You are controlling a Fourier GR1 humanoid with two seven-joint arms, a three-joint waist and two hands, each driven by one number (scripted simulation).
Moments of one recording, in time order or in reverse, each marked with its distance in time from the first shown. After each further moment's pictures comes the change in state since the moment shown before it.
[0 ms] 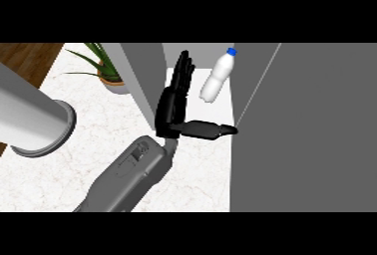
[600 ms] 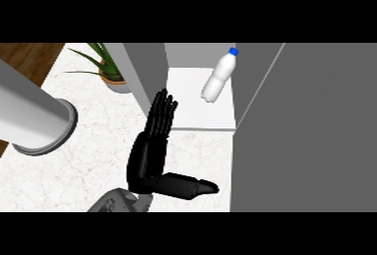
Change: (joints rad) left arm 0.368 0.129 -0.134 -0.454 -0.047 0.045 0.061; right arm -0.029 -0.085 0.132 -0.001 0.016 0.066 0.073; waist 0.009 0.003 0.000
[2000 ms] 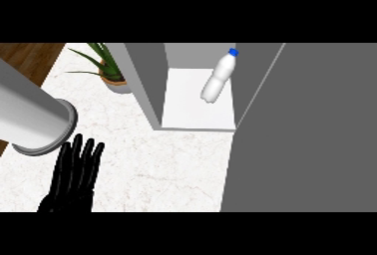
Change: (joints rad) left arm 0.502 0.299 0.107 -0.430 0.057 -0.107 -0.102; right arm -0.222 0.075 0.630 -0.086 0.371 -0.139 0.355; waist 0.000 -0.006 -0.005
